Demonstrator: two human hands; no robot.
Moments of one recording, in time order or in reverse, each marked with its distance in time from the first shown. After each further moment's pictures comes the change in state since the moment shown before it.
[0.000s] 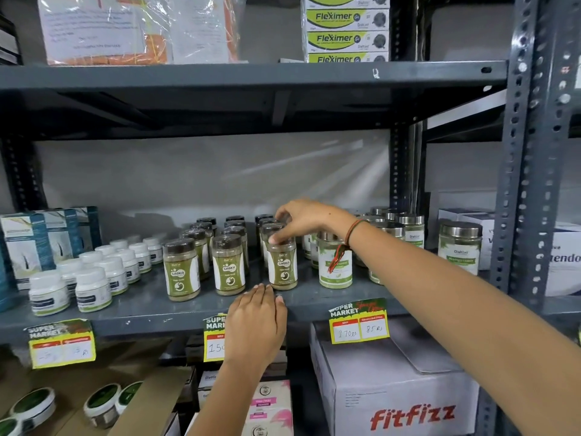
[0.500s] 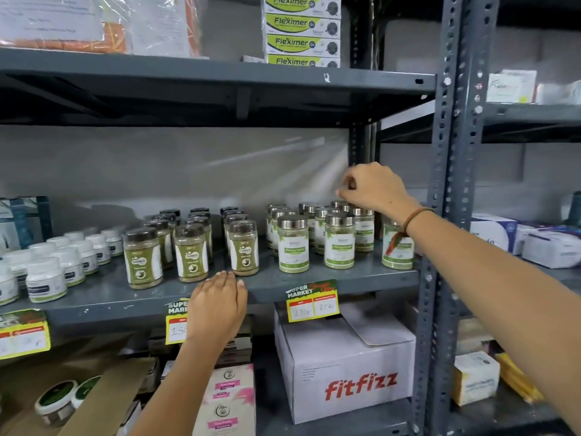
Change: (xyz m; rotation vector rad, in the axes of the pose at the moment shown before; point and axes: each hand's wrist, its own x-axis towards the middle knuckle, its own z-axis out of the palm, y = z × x) left_hand -0.002 0.004 -0.008 -0.017 -0.039 -0.015; right_hand -0.120 0.113 -0.059 -0.294 0.551 0.321
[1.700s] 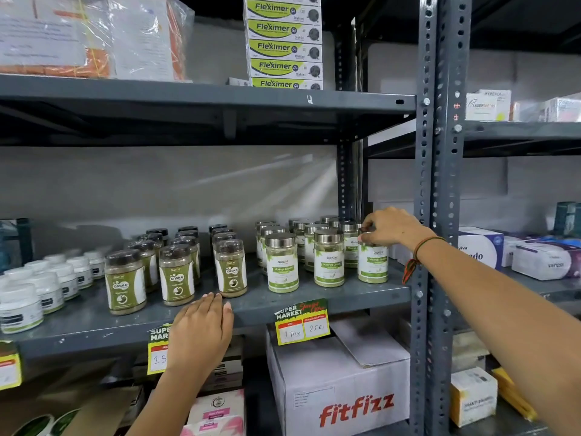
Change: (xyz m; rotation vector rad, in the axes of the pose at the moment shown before) left_hand -0.002 0.000 -0.002 0.012 -0.017 -0.004; right_hand -0.006 0.073 0.028 -0.159 -0.362 0.147
